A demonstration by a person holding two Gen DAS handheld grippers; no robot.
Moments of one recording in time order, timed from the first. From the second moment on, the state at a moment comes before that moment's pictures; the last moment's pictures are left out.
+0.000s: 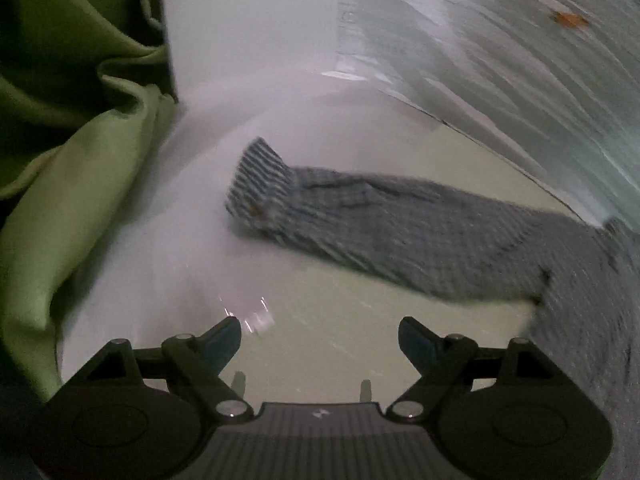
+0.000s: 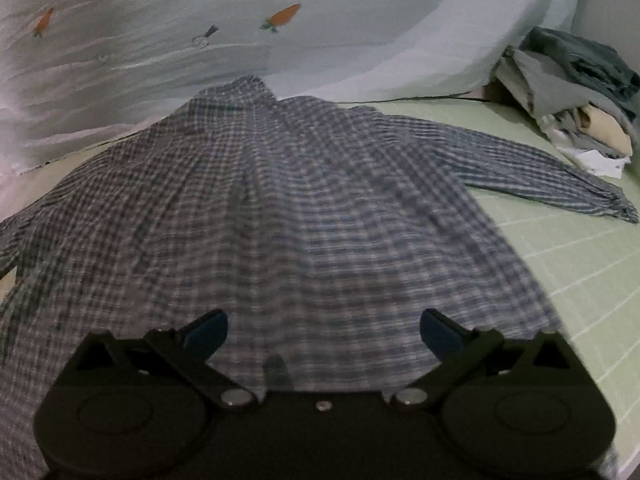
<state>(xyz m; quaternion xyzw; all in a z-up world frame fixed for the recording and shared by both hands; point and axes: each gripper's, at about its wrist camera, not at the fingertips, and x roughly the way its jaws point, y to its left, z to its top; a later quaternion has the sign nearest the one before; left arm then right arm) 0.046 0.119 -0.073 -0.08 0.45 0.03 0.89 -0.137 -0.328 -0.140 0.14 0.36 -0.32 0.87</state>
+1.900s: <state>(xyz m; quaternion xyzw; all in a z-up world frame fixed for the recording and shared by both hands) 0.037 -0.046 -0.057 -0.01 0.46 -0.14 0.88 -0.134 -0.355 -0.132 0.17 0.35 -0.32 0.87</state>
